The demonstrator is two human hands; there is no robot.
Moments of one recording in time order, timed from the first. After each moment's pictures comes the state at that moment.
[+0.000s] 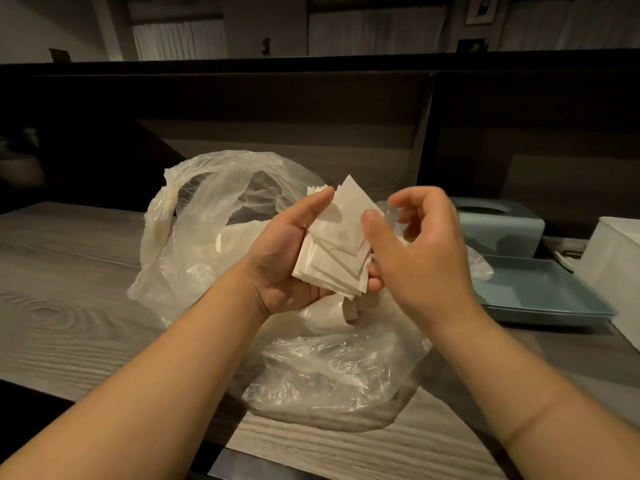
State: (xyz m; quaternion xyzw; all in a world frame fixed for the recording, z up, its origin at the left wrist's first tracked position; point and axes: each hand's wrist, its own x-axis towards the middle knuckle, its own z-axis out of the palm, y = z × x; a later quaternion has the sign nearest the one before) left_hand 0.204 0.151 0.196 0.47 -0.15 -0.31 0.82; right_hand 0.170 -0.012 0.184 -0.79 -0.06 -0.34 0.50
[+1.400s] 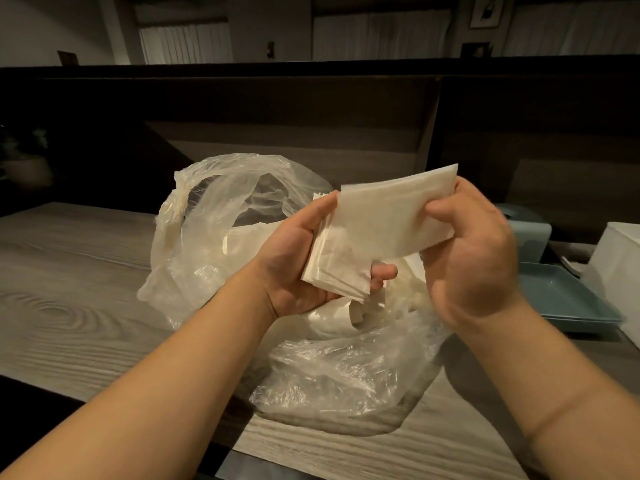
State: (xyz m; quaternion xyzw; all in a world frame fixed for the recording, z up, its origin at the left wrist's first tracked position) left_hand 0.200 0.146 0.201 0.49 -0.12 -0.28 0.82; right_hand 0.162 -0.024 0.205 -0.57 -0.19 -0.20 0.77
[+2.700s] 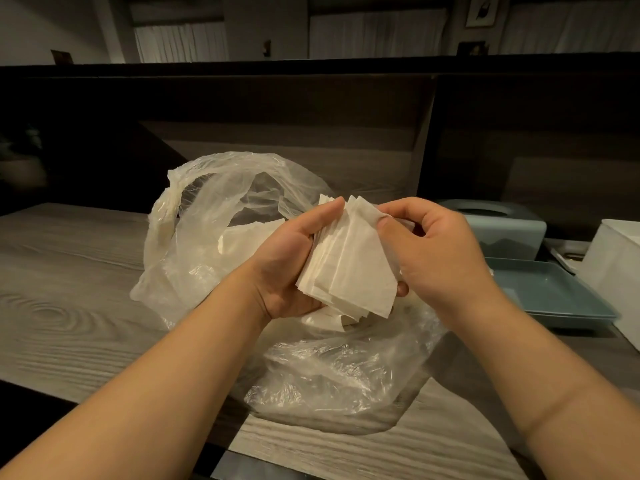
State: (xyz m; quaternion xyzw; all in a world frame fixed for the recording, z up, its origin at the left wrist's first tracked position) left_hand 0.200 0.148 0.196 0.53 -0.13 -0.26 0.80; right_hand 0.172 -0.025 0.197 -0.76 -0.13 -0.19 0.61
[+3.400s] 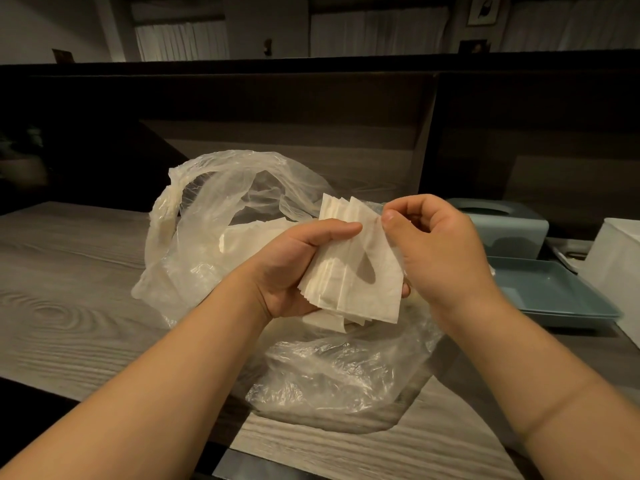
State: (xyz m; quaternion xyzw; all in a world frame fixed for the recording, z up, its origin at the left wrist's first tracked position) left_hand 0.197 0.148 0.196 0.55 -0.17 -0.26 0.78; right_hand 0.175 -0.022 0.193 -0.73 -0.06 -0.23 0.64
